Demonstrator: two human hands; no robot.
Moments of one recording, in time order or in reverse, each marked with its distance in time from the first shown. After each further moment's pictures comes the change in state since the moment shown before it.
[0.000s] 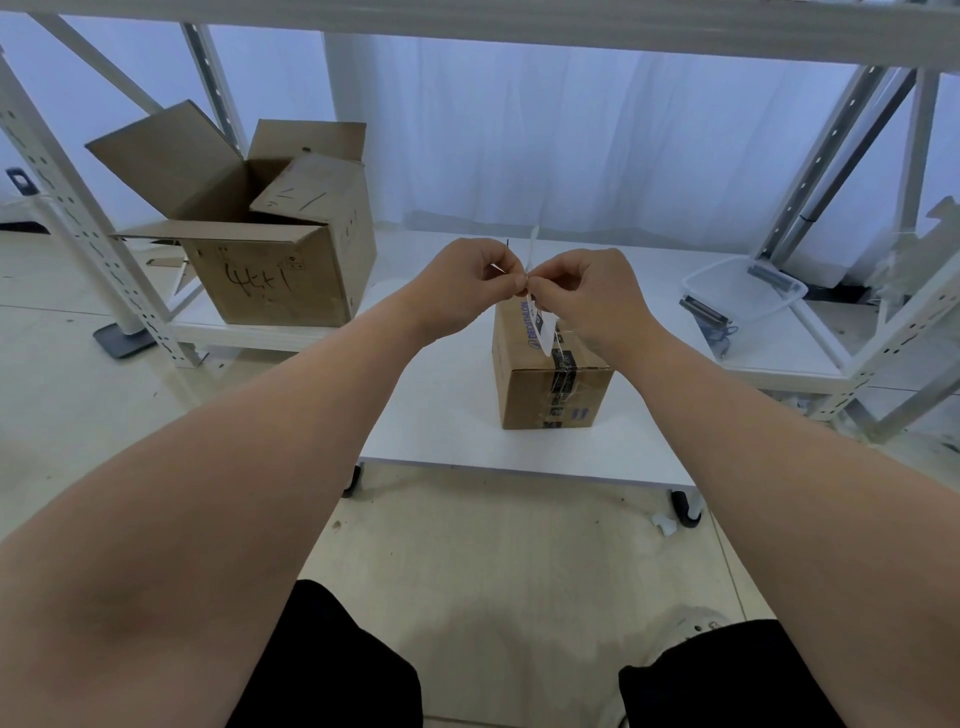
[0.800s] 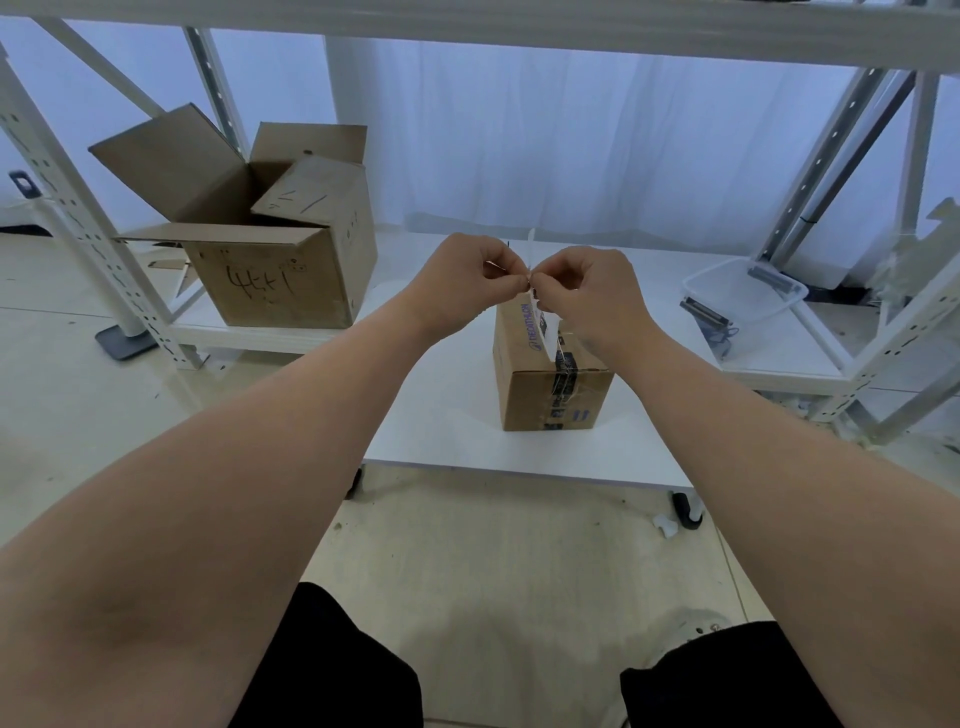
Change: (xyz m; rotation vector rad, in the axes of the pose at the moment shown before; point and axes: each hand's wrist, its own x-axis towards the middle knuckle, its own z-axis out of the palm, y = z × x) left_hand 0.001 0.002 0.001 -0.005 0.094 0.028; right_hand 0.003 0.004 0.003 -0.002 0.044 -0.009
